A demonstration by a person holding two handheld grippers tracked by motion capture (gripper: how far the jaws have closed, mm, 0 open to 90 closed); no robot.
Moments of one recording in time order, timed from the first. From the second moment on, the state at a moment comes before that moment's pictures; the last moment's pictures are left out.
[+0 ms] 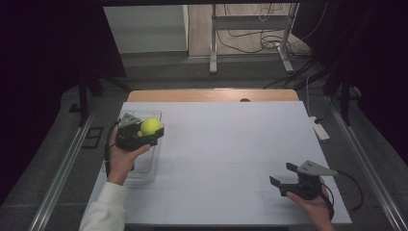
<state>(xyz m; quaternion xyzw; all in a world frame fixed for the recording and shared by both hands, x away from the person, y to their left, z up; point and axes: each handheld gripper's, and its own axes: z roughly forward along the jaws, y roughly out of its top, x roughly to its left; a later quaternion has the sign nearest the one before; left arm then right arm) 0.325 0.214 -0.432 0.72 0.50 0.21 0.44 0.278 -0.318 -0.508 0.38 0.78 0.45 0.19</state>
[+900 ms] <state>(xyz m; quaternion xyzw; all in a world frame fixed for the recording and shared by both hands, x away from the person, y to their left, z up) 0.328 0.254 -0.439 0.69 0.54 0.22 0.43 0.278 -0.317 -0.508 0.38 0.78 0.45 0.19</state>
